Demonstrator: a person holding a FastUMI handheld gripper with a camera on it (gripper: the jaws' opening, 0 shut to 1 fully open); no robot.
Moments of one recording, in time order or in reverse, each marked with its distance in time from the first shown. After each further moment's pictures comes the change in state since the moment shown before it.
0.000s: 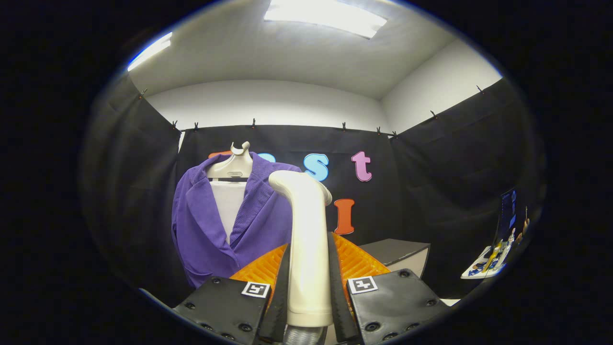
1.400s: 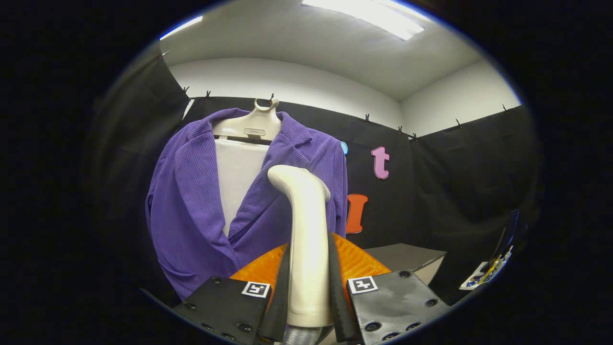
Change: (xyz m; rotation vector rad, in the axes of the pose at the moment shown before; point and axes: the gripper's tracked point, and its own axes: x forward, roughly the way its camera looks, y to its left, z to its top) arm 0.119 0.074 -0.061 -0.161 0.047 -0.015
